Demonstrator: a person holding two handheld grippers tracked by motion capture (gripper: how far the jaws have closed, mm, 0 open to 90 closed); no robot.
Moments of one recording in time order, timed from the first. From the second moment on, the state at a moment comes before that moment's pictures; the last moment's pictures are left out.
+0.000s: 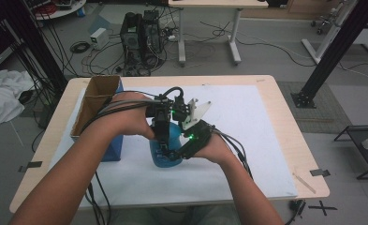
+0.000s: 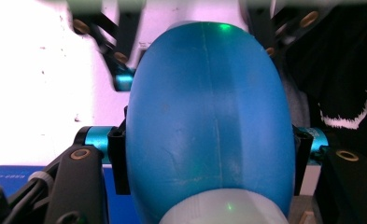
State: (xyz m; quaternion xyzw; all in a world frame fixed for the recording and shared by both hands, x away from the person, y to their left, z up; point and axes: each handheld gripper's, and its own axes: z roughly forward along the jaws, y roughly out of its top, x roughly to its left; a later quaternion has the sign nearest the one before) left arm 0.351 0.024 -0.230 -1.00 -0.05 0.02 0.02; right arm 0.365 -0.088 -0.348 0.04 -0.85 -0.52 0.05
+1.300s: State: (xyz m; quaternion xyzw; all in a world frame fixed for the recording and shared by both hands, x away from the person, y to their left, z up) left arm 0.381 0.076 -0.179 -0.98 -0.17 0.04 0.02; right arm 0.363 -0.164 -0.308 -0.02 -0.92 -0.39 -0.01
